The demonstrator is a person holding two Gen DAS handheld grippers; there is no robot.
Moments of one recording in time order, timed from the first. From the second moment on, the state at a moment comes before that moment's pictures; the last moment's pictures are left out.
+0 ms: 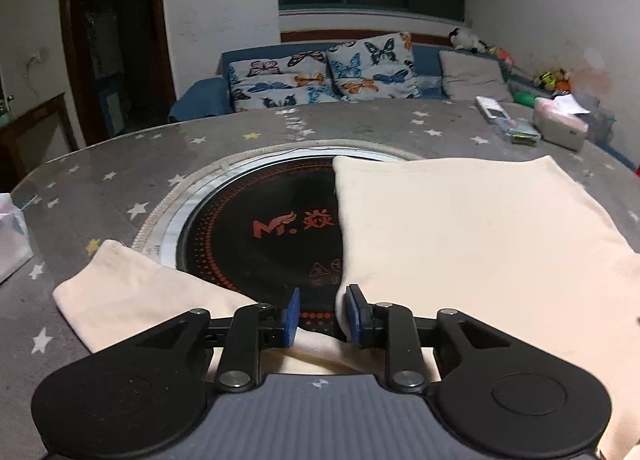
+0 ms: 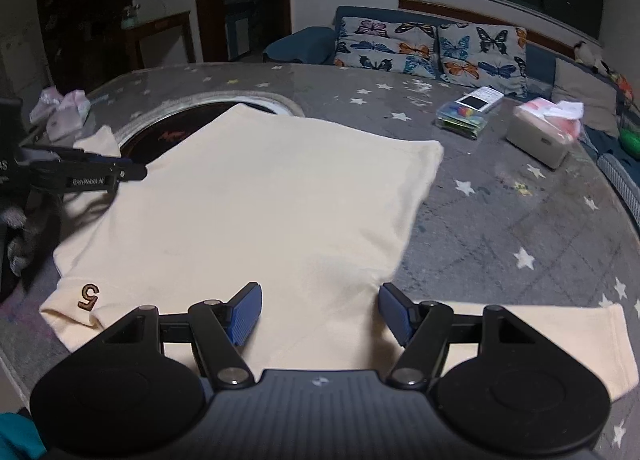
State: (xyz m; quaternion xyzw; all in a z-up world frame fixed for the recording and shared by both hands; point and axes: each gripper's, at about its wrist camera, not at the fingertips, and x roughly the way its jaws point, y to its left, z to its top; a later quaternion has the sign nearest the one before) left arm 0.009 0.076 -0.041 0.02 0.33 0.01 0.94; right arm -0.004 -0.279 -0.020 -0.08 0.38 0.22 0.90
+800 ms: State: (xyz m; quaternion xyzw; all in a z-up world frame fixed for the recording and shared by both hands) left arm 0.006 0.058 -0.038 0.03 0.35 0.13 0.93; right arm 0.026 -0.449 -0.042 0.01 0.37 -0.04 0.93
